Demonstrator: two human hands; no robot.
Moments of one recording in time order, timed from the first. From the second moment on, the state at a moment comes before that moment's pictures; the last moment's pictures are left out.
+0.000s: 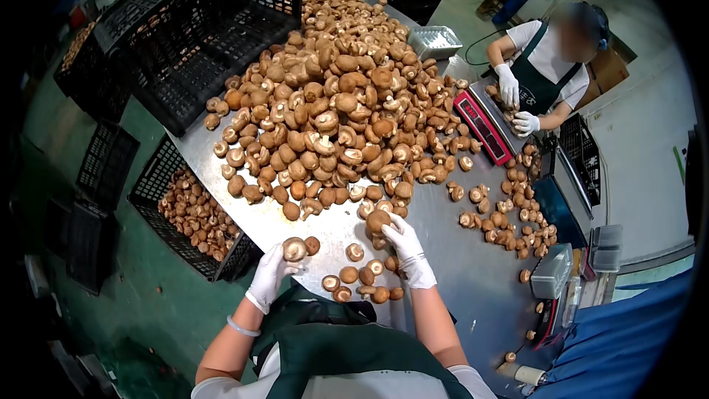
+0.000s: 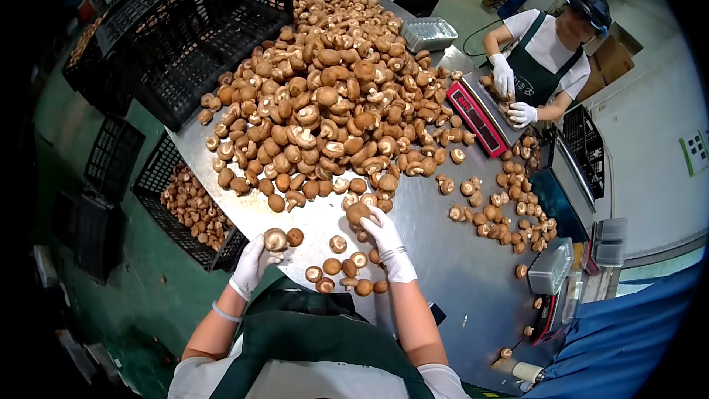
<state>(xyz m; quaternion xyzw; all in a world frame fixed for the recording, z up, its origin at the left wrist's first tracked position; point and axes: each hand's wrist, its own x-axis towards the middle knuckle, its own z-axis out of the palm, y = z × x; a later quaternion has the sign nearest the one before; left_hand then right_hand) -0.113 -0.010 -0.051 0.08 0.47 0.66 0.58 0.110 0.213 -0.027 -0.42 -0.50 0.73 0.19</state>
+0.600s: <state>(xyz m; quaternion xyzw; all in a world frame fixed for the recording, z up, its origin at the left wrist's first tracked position) -0.087 0.026 0.011 0.59 0.66 0.40 0.22 0.098 0.177 -0.039 -0.25 -0.10 0.94 0.22</state>
